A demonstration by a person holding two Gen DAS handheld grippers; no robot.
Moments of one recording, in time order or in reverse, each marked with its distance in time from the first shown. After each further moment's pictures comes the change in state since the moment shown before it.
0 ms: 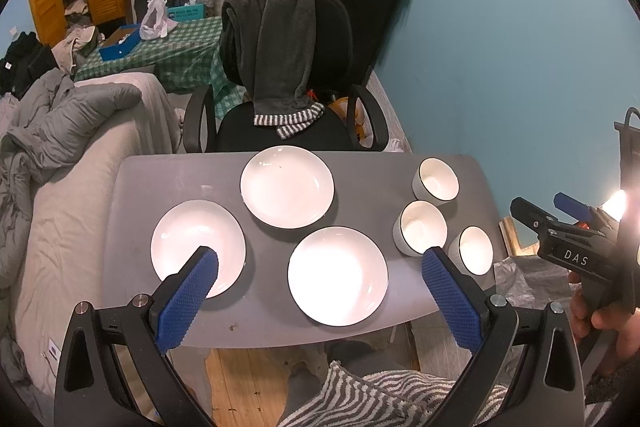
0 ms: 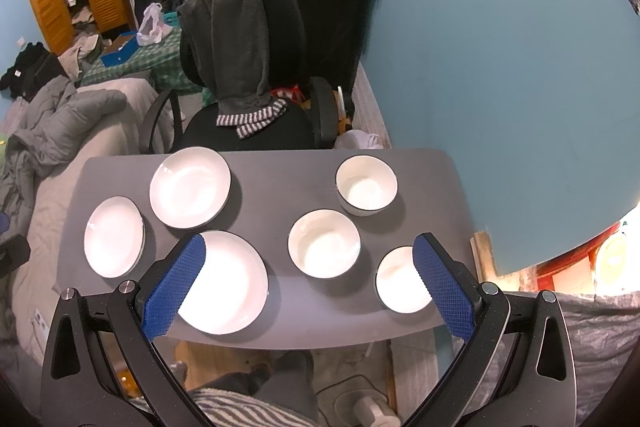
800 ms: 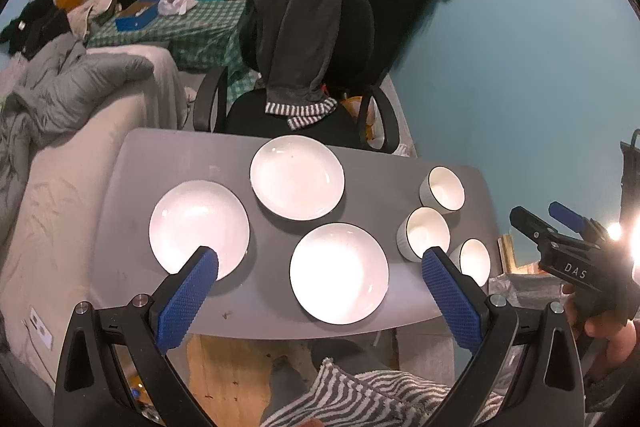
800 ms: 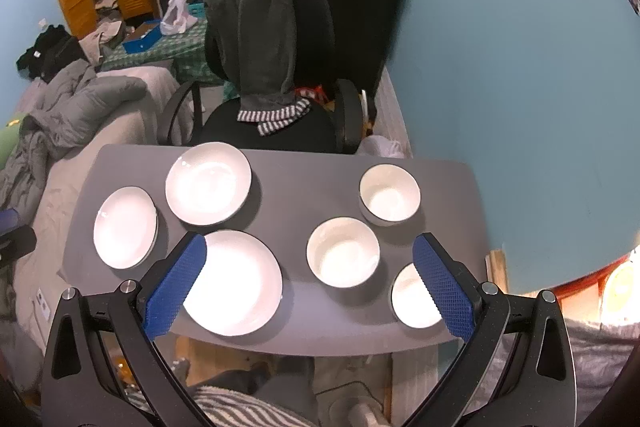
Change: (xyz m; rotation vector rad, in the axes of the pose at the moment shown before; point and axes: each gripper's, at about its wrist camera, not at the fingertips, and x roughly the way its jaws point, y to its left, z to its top) left arm 0.011 0.031 -0.005 -0.133 0.019 -0.017; right arm 0.009 0.018 0.010 -0.074 0.006 0.066
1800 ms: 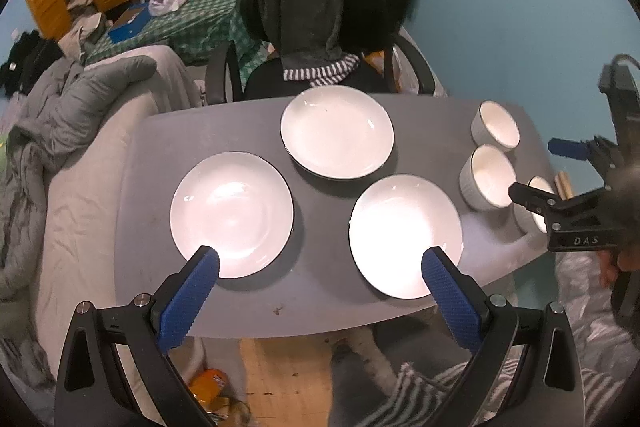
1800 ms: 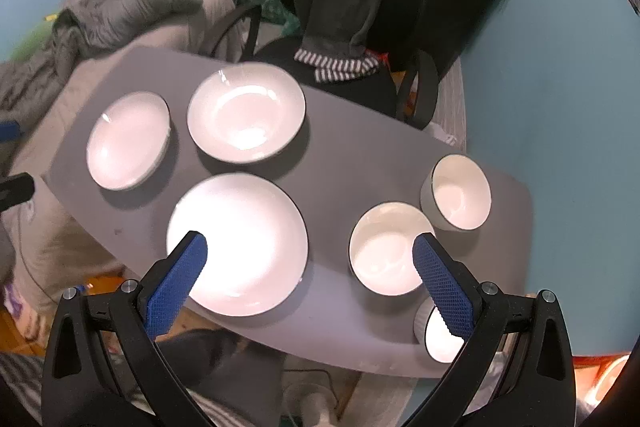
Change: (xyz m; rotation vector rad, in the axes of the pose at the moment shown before) left arm 0.080 0.028 -0.037 0.191 0.096 0.132; right arm 0.100 0.043 -0.029 -0.298 0.162 0.105
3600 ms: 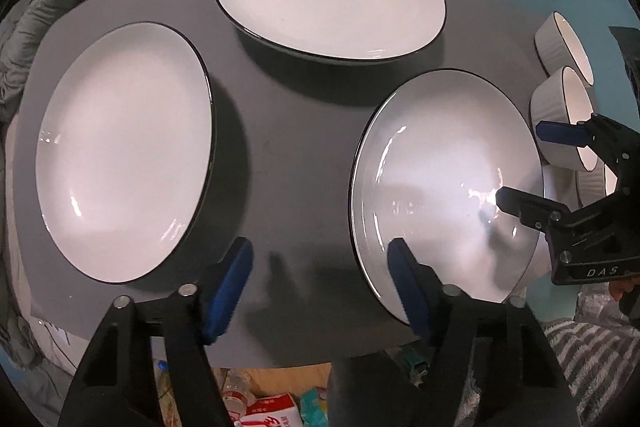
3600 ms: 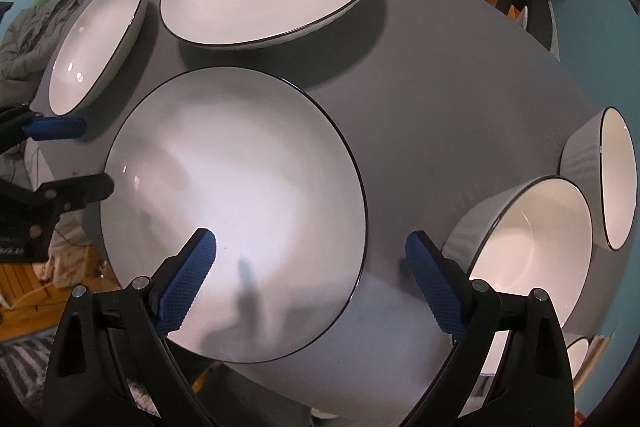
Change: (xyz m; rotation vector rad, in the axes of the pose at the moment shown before) left arm 0.189 -0.019 -0.039 -0.058 0.352 -0.040; right arm 0.174 -0.004 -0.013 -0.091 0.261 0.221
